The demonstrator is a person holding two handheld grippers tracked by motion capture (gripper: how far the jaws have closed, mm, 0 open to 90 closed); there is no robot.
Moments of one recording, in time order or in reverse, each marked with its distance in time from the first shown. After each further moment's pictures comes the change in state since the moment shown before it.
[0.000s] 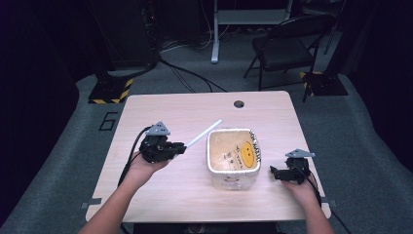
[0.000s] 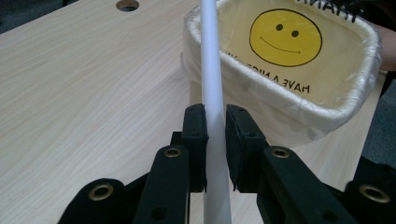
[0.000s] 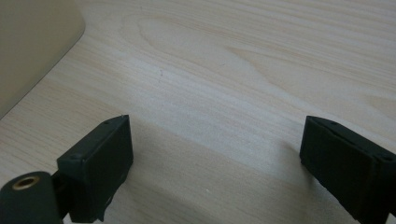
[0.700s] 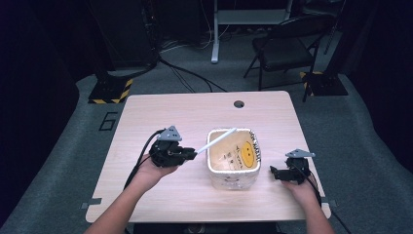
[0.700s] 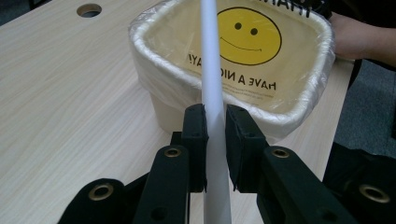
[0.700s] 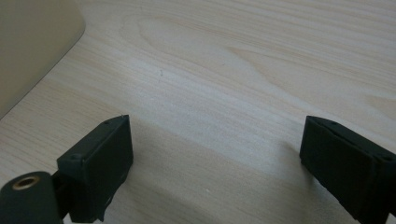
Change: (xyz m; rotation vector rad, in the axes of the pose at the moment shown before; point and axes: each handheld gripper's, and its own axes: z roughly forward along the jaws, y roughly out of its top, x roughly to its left) left arm -0.028 0.010 0.012 0.019 -0.070 0.072; right arm 0.000 0.000 0.000 0.000 0.000 0.000
